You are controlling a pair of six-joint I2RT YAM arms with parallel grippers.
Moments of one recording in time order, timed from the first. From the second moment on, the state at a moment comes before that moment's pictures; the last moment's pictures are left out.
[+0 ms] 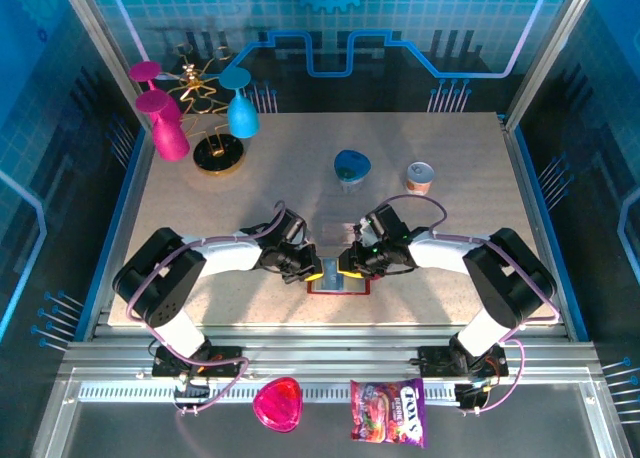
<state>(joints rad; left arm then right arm) -0.61 1.65 0.75 -0.18 0.50 -0.98 0.58 1.61 0.72 -0.15 -0.61 0.77</state>
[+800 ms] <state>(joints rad) -0.61 1.65 0.76 -0.18 0.50 -0.98 0.57 1.66 0.68 -0.07 -0.64 0.80</state>
